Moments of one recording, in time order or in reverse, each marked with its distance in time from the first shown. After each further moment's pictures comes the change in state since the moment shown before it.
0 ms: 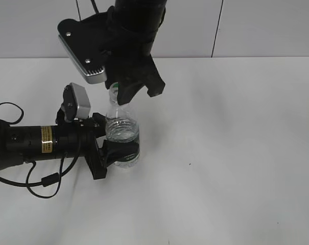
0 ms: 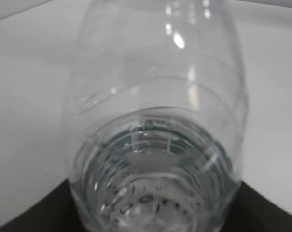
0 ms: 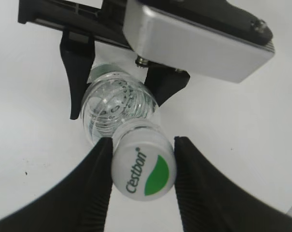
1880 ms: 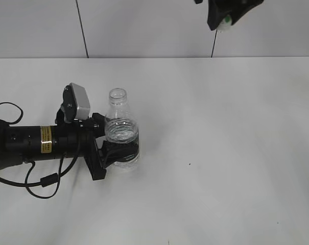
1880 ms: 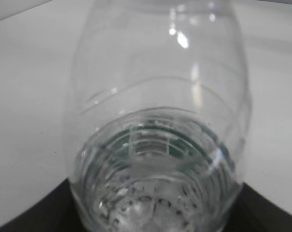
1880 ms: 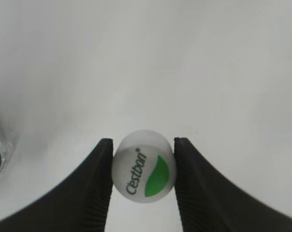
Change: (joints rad) left arm 0.000 -0.001 0.000 0.006 0.001 0.006; right arm -0.326 -0.163 0.014 -0.183 0.001 1.545
